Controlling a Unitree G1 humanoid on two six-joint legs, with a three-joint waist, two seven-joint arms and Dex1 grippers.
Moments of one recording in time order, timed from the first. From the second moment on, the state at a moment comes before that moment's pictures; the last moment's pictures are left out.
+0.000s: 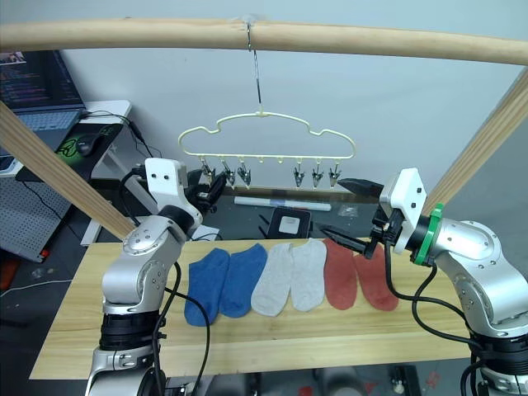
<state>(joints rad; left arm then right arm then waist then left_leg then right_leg) -0.41 0.26 0.14 -0.16 -0.27 0.49 -0.20 -0.30 -0.69 -0.09 -0.50 0.57 0.47 0.83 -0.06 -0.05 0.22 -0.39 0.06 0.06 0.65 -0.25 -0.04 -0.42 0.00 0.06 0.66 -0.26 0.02</state>
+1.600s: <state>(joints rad) -0.40 0.21 0.20 0.04 -0.37 0.13 -0.36 -0.22 -0.65 -0.08 -0.61 0.57 0.48 0.72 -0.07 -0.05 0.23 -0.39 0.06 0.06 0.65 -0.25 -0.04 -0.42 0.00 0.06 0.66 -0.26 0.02</state>
